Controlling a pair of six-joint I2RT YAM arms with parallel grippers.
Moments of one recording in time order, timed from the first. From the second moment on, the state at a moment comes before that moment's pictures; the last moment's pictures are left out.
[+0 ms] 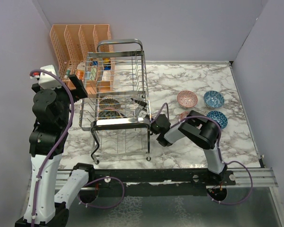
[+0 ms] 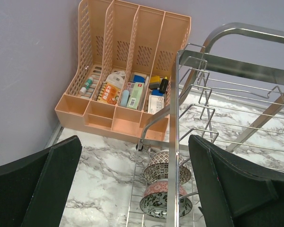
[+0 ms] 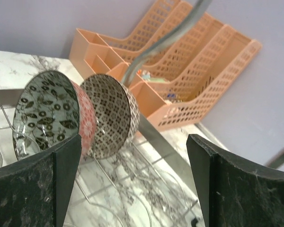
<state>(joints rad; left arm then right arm) -0.14 0.79 1.28 -0.57 -0.29 -0.18 0.94 2.07 0.85 1.52 -0.07 -0.49</state>
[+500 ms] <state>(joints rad) -0.14 0.76 1.28 -0.57 -0.28 -0.18 0.89 1.73 0.65 1.41 0.21 -0.27</state>
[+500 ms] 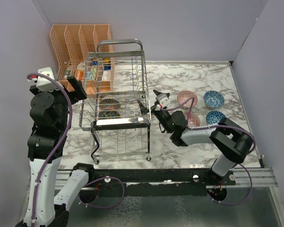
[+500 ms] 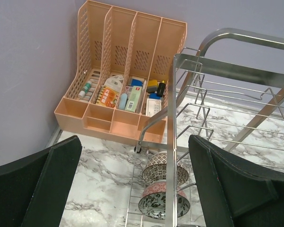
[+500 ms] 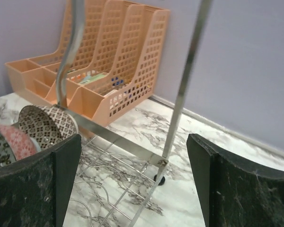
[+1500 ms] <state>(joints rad) -0.16 0.73 1.26 -0.56 -0.18 -0.22 0.64 1.00 0.75 -0.60 0.57 0.79</state>
